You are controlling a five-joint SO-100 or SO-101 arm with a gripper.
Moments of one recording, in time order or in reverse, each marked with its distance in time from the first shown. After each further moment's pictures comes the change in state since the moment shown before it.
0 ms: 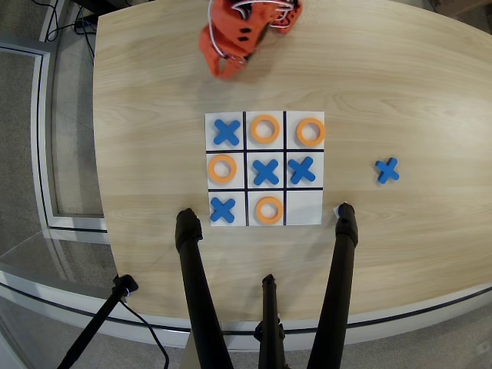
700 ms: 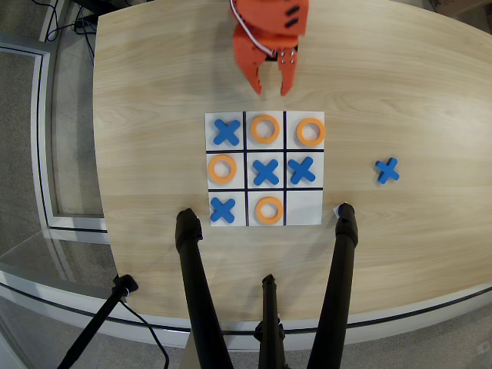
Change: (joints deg) arm -41.9 -2.5 -11.9 1.8 8.3
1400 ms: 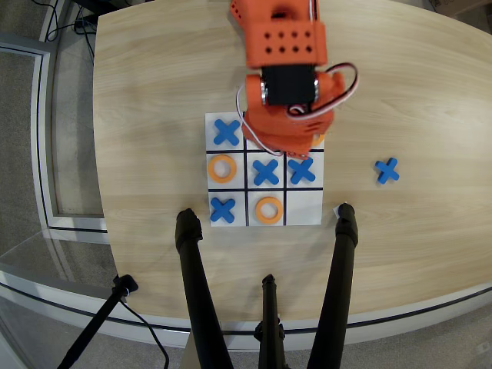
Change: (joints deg) arm -4.7 -76.3 -53.9 -12.0 15.9
